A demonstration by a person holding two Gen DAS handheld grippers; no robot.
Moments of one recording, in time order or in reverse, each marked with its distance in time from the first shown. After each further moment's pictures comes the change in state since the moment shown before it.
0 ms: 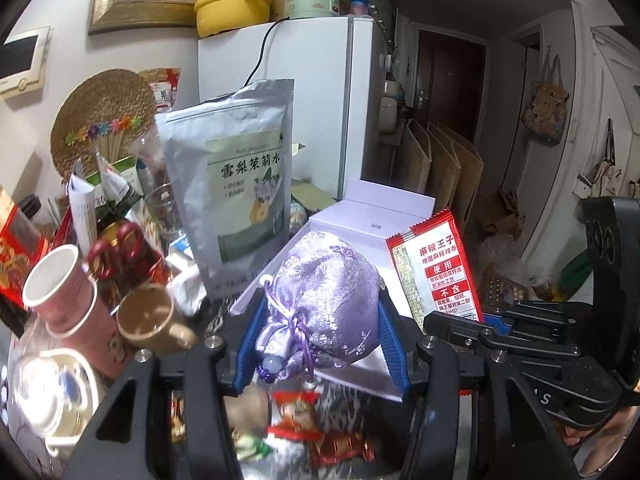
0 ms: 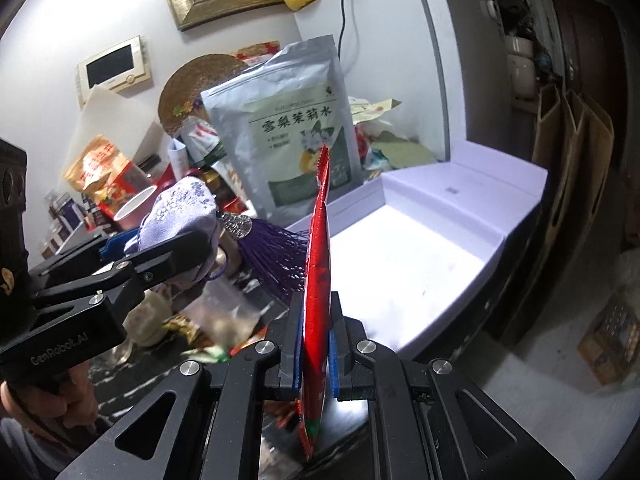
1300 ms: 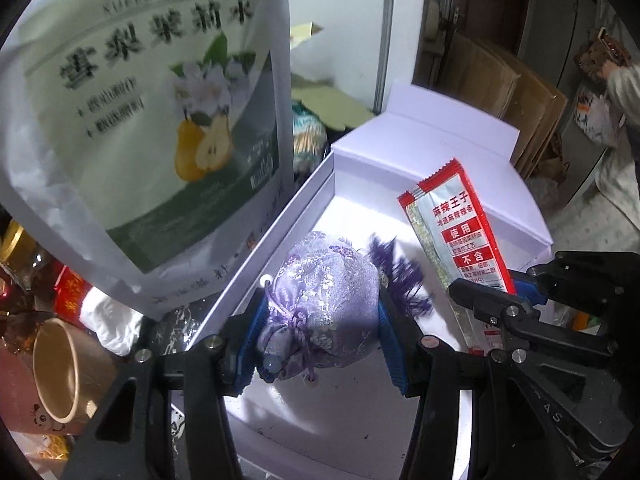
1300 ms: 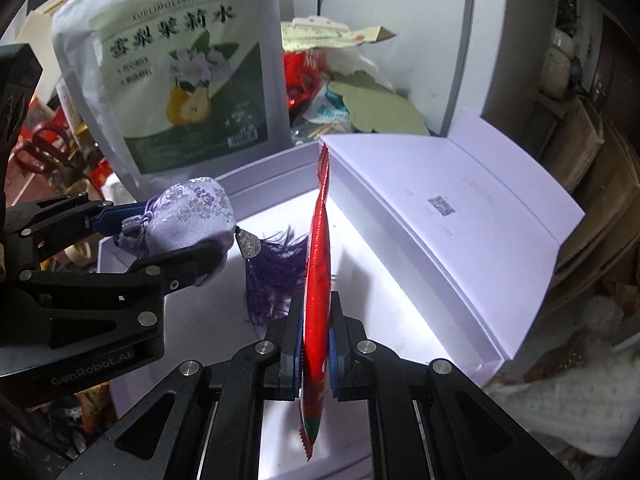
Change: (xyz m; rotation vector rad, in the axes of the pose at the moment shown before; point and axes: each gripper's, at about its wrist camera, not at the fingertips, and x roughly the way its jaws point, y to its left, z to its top) left arm 0.207 0.009 0.020 -0.020 0.376 0.080; right arm 0.154 -0.082 0.060 -0.167 0.280 -0.125
